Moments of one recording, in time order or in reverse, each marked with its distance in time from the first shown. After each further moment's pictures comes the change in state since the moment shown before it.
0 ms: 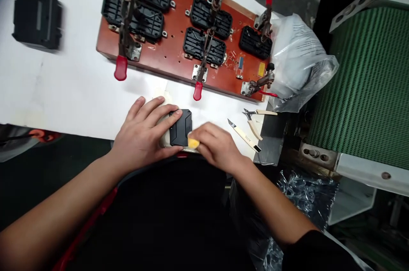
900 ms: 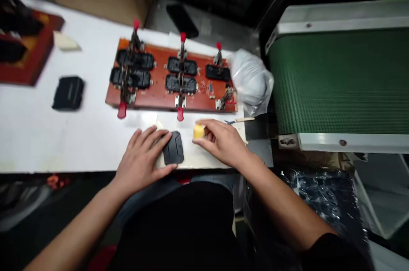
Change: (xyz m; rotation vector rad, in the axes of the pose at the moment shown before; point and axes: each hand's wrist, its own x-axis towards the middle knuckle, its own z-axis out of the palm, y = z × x) left_hand -0.003 0.004 -0.002 0.107 0.021 0.033; right_hand -0.003 -0.027 -0.059 -0.139 0.137 0.330
